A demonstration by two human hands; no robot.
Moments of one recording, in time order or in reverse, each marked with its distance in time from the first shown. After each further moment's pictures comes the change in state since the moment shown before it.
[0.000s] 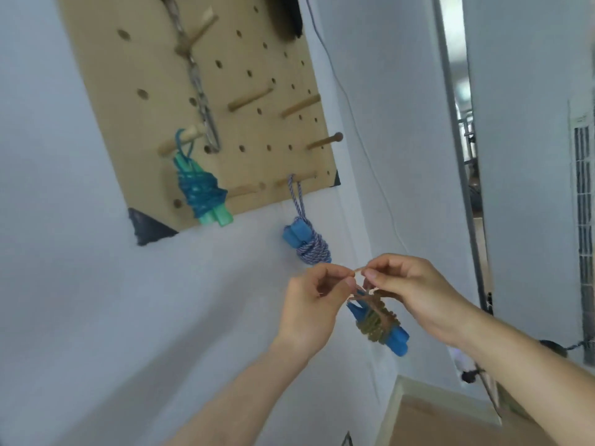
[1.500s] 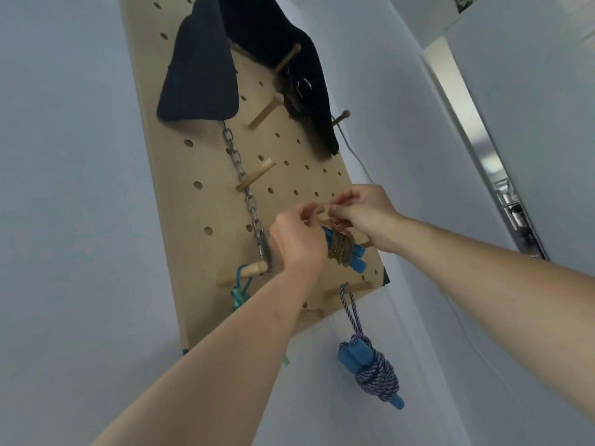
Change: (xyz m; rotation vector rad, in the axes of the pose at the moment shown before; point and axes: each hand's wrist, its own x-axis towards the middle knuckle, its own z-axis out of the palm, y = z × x) left_hand 0.201 0.151 -0.077 0.410 0.636 0.303; right_hand 0.221 -0.201 0.060 -0.105 0.251 -0.371
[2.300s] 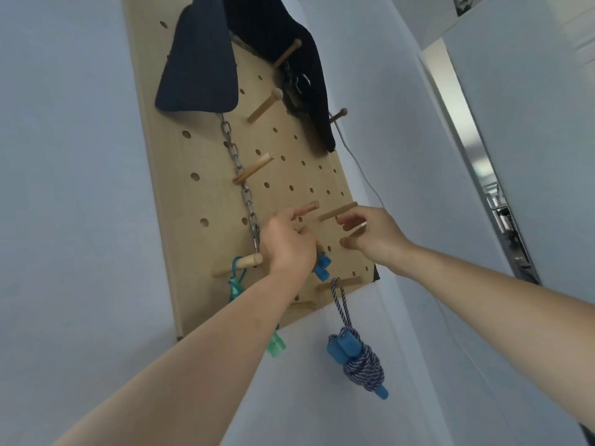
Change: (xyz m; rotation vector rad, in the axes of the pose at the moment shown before) left_hand -0.008 -0.012 -0.016 0.124 -0.104 0.031; right_hand -0.029 0.033 -0.022 -0.307 -0.090 -0.079
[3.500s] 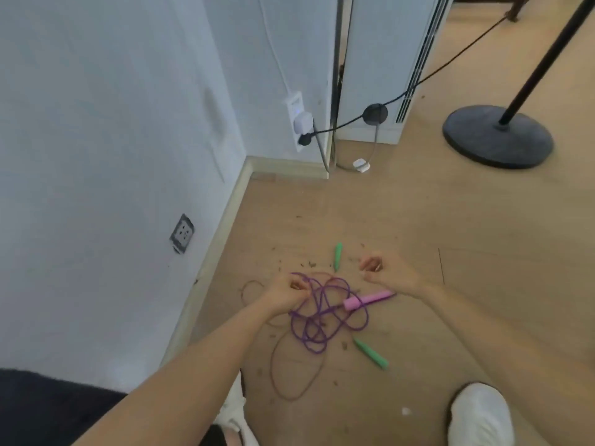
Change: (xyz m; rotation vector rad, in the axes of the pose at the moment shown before) left_hand -0.668 -0.187 0.217 -0.112 -1.658 -0.609; right_hand -0.628 0.354 -0.144 -0.405 -0.508 1.182
